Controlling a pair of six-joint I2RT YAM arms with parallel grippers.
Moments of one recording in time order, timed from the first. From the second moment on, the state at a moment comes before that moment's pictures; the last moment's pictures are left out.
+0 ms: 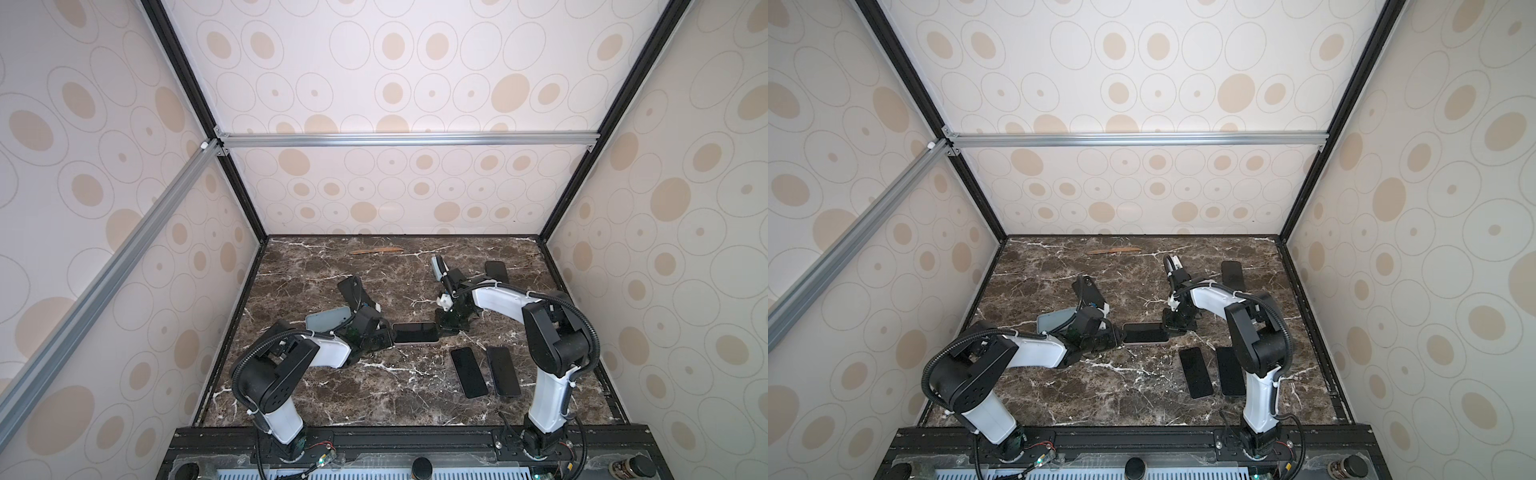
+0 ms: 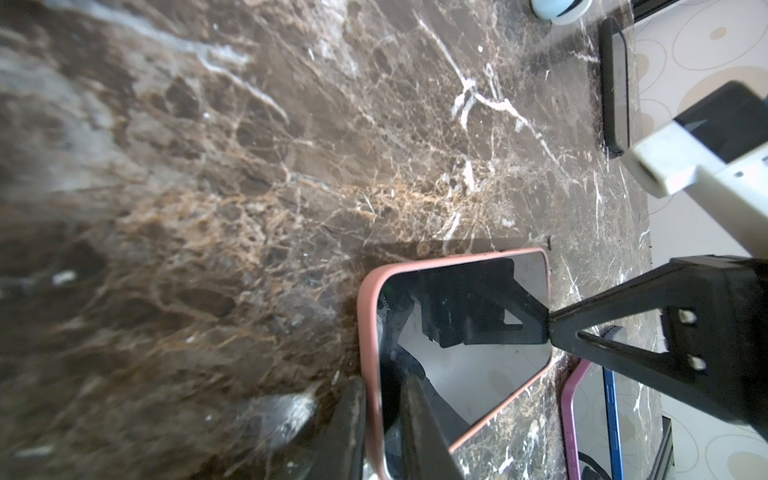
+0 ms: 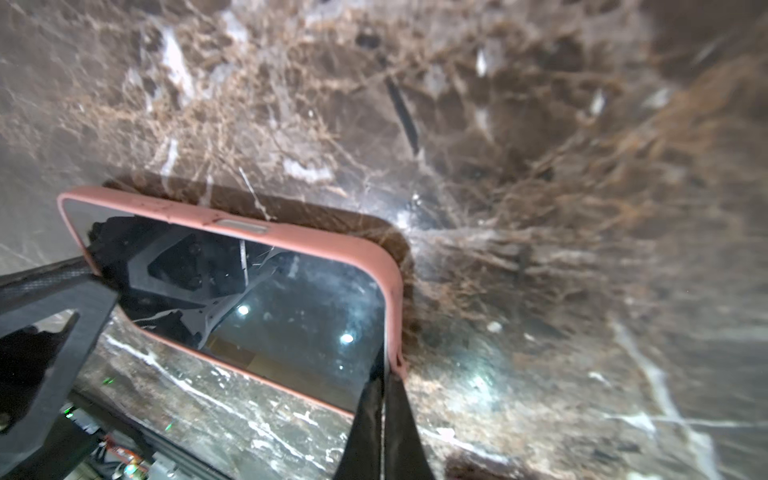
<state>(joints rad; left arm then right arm) -0.64 1.69 0.60 0.33 0.17 -0.87 0.47 1.97 1.24 -0.78 -0.33 0.41</state>
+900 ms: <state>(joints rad) -0.52 1.60 0.74 -0.03 0.16 -0.73 0.65 1.91 1.40 -1.00 -0.12 0.27</state>
